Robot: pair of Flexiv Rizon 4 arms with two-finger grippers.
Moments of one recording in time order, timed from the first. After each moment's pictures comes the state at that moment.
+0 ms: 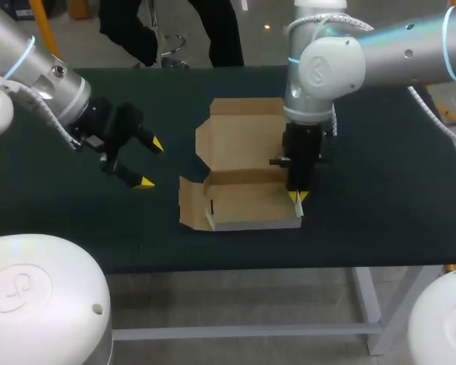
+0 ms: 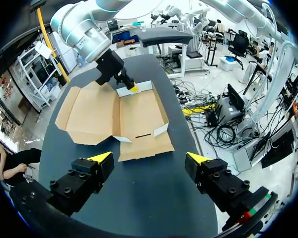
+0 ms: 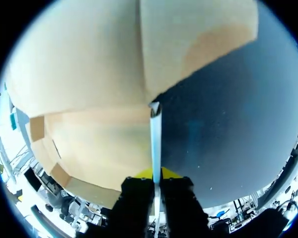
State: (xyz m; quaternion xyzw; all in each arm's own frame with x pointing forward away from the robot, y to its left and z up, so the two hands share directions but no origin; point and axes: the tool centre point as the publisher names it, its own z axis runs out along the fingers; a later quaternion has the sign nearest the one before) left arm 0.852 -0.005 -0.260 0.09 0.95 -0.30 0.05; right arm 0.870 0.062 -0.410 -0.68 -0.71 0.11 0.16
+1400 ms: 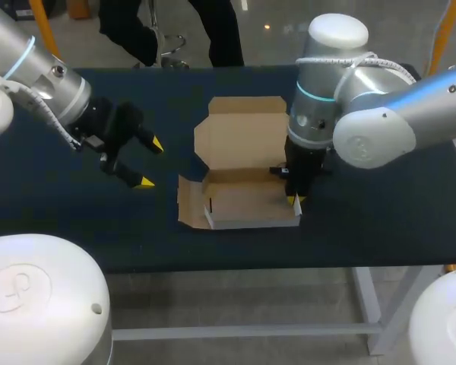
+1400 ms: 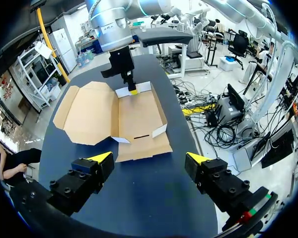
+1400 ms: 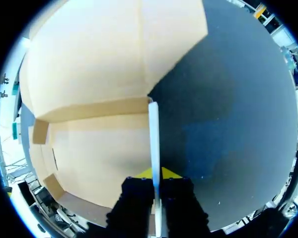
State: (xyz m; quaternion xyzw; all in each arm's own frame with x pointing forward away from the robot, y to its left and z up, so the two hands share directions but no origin) left arm 0.852 -0.005 -0.260 0.09 0.95 -0.30 0.05; right arm 0.879 0.065 -0.425 -0.71 -0.71 -0.02 0.04
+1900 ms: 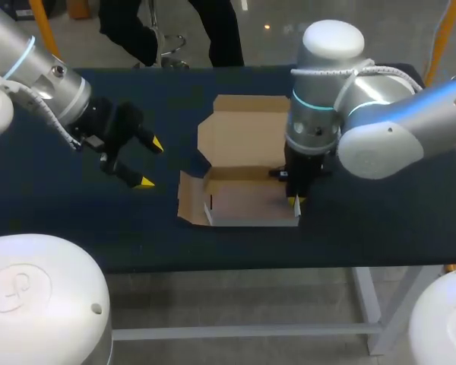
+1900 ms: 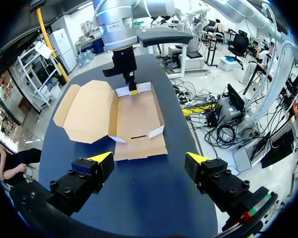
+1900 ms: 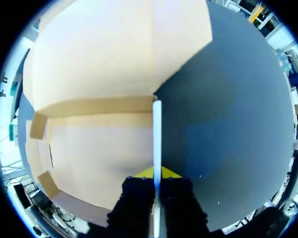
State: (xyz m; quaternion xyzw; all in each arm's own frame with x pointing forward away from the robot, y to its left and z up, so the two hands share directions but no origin) left arm 0.852 -0.005 -0.260 0.09 0.95 -0.30 0.05; right arm 0.878 0.063 -0.426 -0.71 -0.71 -0.02 0.00
